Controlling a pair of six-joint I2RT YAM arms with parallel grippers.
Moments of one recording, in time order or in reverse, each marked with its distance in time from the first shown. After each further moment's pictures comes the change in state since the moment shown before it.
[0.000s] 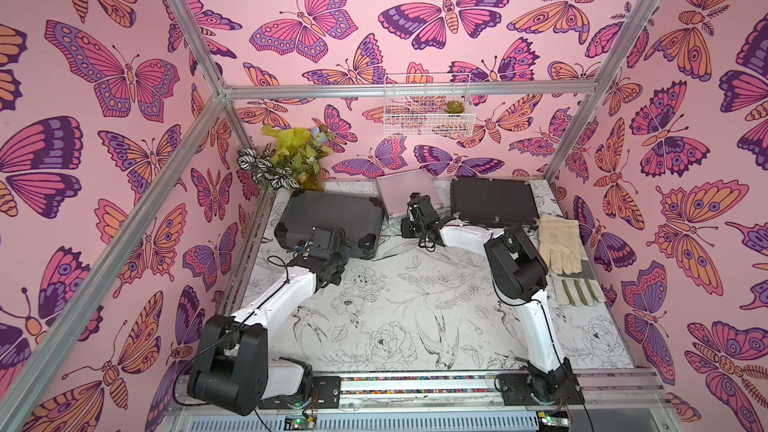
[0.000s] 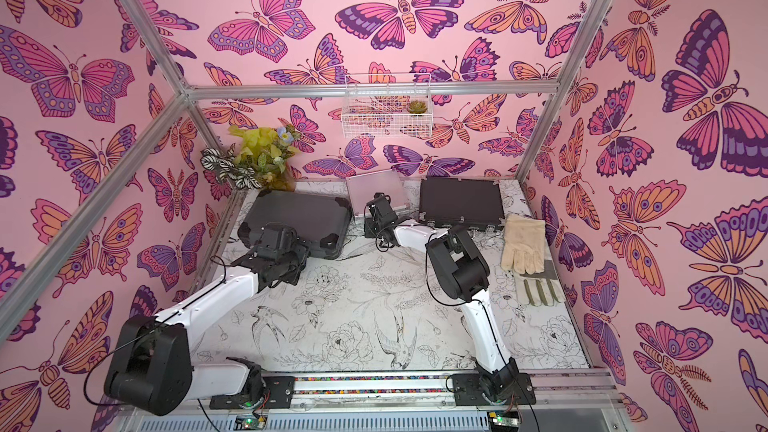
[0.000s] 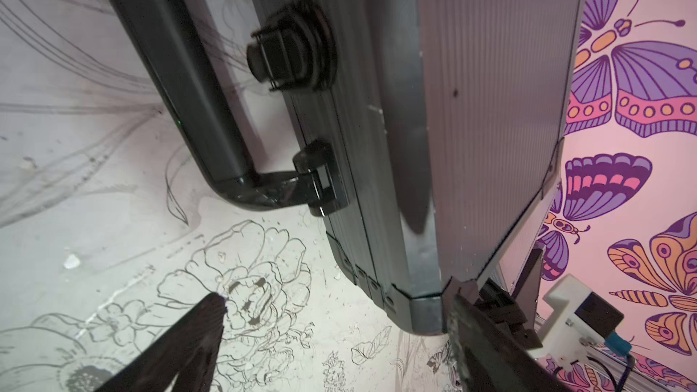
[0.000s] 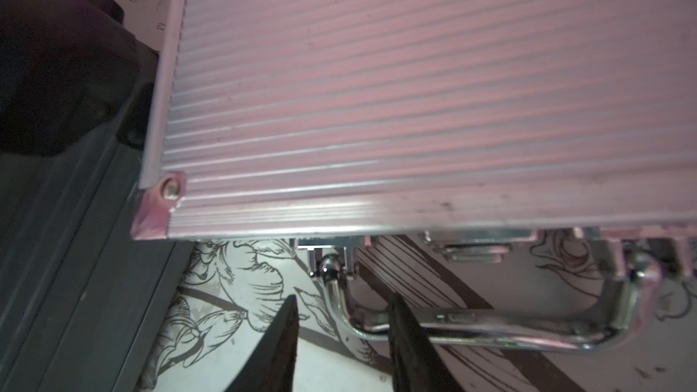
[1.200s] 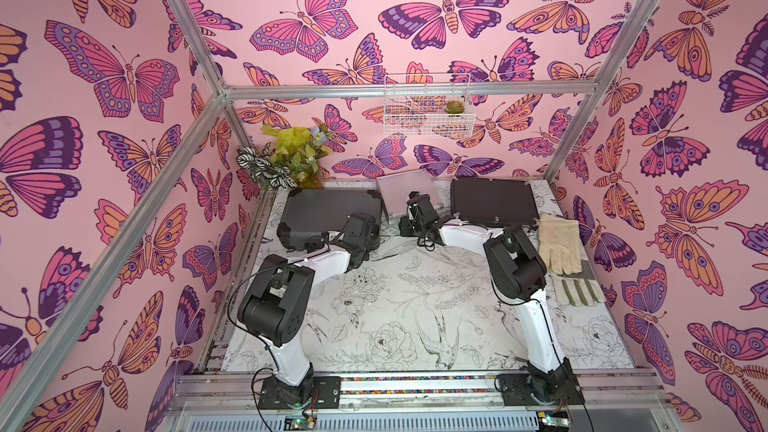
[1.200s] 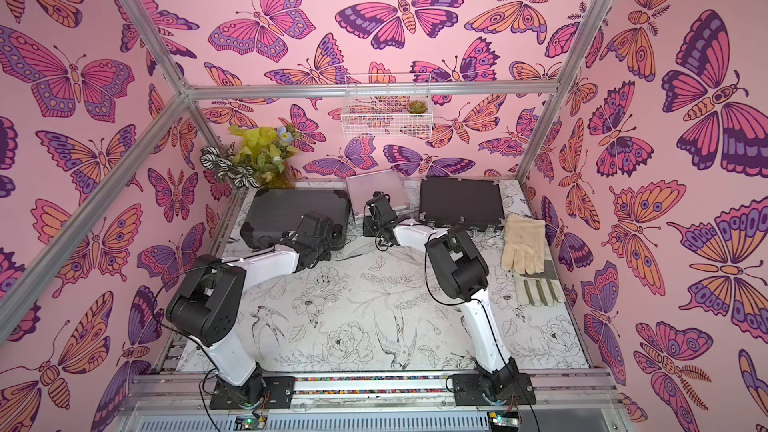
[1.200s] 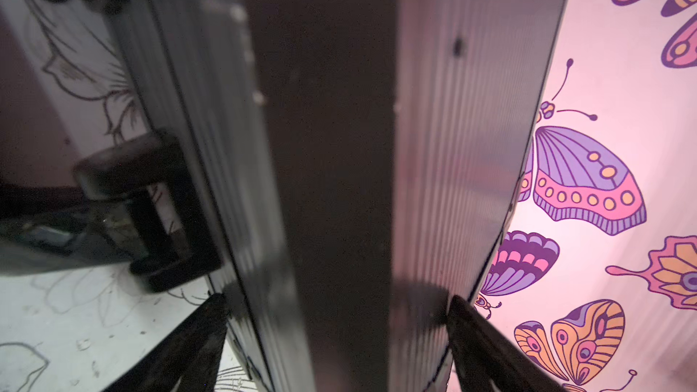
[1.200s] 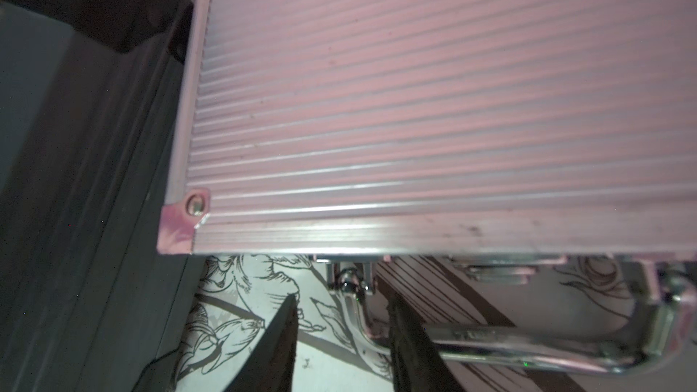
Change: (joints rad) left arm -0.119 0.396 0.182 0.348 -0.212 -0.326; right arm -0.002 0.008 0.012 0.010 -0.027 0.014
